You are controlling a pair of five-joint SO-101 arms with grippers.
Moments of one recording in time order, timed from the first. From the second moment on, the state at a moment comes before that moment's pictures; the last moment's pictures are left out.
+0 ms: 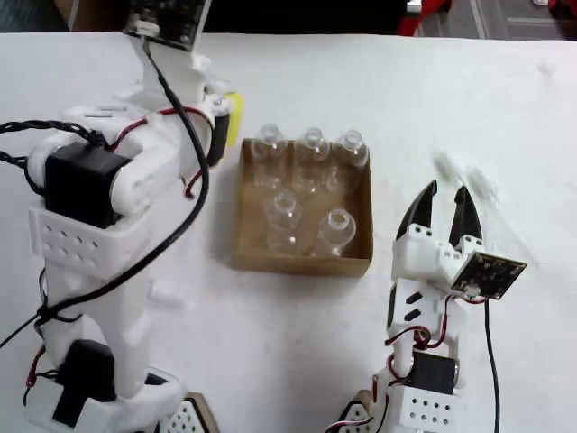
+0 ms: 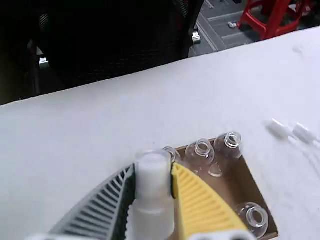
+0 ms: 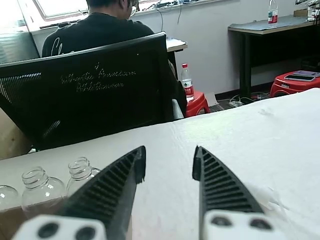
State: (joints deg) left arm 13.4 -10.8 -36.7 93.4 3.8; right arm 7.1 -102.7 96.4 15.2 -8.0
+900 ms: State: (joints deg) left arm 16.5 -33.1 -9.9 81.3 8.2; right arm 4.2 -102.7 96.4 15.2 -2.7
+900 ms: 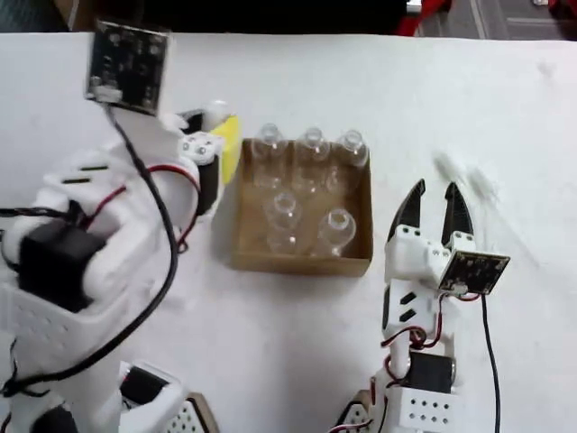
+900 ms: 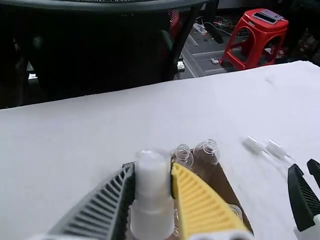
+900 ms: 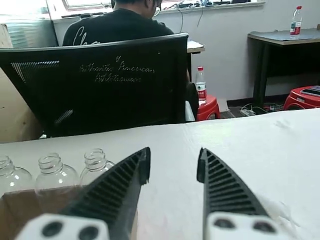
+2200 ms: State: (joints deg) left arm 15.7 -20.6 36.9 -20.2 10.2; right arm 3.4 -102.7 96.4 16.1 -2.4
